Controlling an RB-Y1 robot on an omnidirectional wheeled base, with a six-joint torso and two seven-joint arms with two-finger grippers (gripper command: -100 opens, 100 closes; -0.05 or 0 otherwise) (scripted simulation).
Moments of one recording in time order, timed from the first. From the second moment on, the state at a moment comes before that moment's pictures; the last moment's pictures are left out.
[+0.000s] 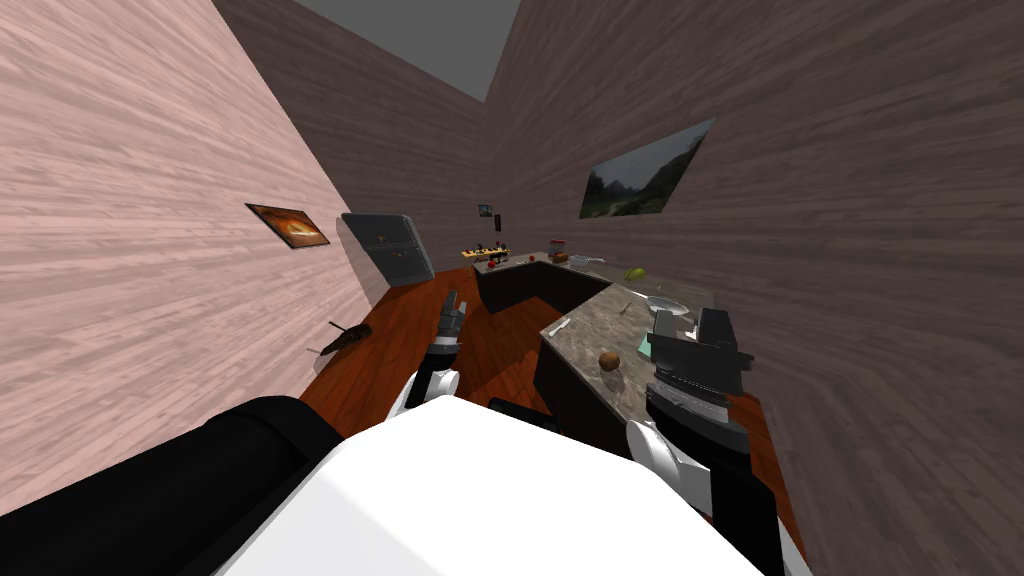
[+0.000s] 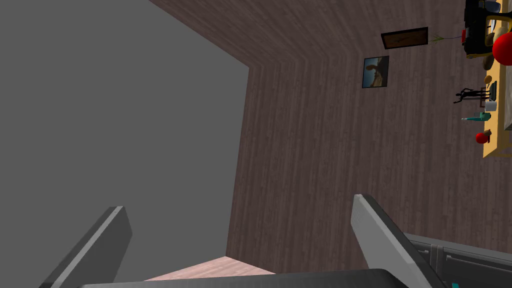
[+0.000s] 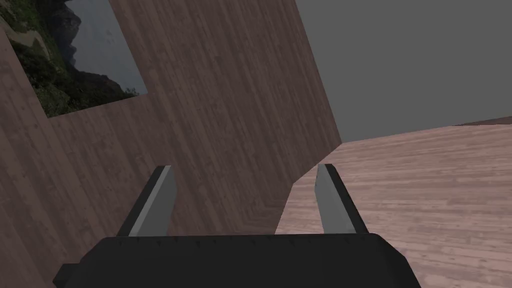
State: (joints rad) left arm 0.53 0.03 0.02 -2.24 0.01 -0.40 -0.12; right arm 0.52 -0.04 -0.06 -2.36 -0.07 -0.54 0.07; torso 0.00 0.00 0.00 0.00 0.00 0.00
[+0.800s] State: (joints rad) left arm 0.53 0.03 0.02 -2.24 0.01 -0.40 -0.12; right arm 0.63 -0.17 -0.09 -2.35 0.14 -0.45 0.06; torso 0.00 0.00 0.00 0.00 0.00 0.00
